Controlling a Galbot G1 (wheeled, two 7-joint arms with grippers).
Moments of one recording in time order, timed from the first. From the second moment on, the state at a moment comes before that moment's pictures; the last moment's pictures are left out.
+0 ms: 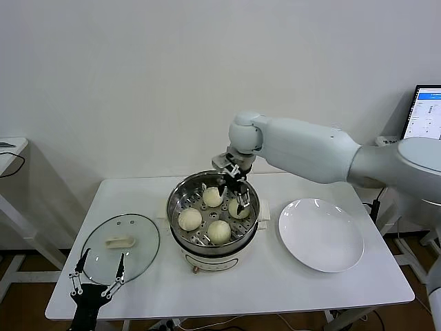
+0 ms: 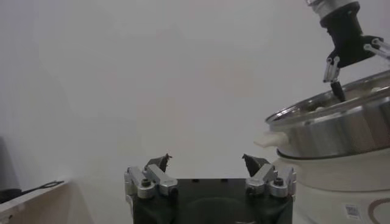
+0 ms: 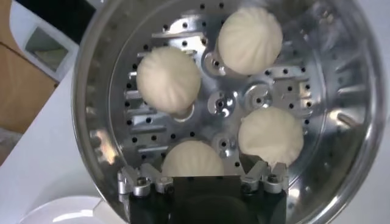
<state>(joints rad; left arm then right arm) 1.78 -1.44 -0.76 -1.95 0.15 -0.49 0.00 0.51 1.20 -1.19 1.17 0.25 -0.09 -1.23</state>
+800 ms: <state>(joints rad) 1.69 -1.38 -0.75 -1.97 0.60 -0.35 -0.23 -0.29 0.87 -0.32 1.40 0.47 0.18 -0.09</state>
